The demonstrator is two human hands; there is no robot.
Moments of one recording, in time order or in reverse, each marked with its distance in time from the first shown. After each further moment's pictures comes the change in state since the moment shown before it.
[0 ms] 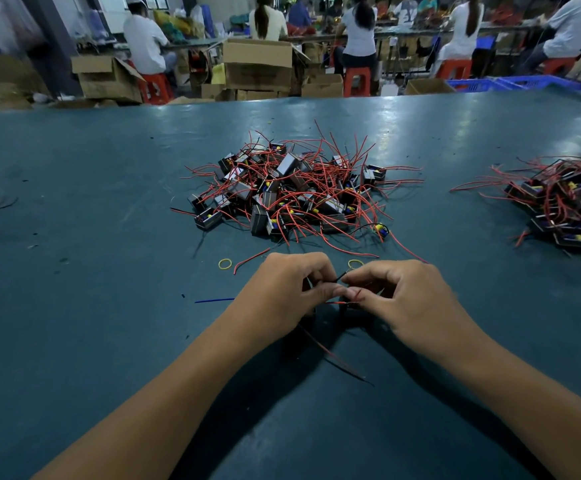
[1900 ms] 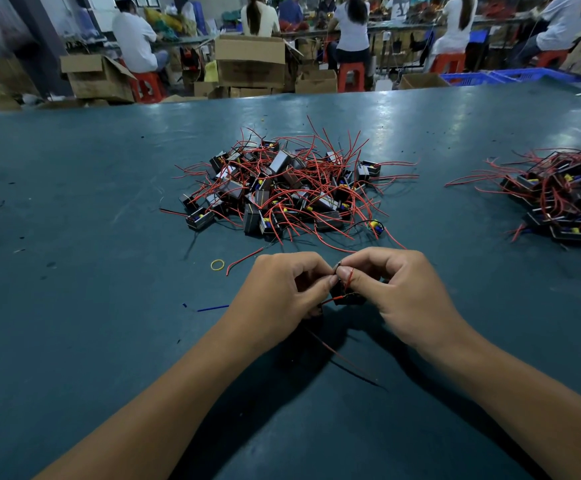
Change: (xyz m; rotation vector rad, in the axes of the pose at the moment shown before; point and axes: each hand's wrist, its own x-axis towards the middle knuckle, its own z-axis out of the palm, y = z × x) left_hand -0.004 0.007 0.005 -0.144 0.065 -0.082; right_hand 0.005 -0.003 0.008 0.387 0.083 0.049
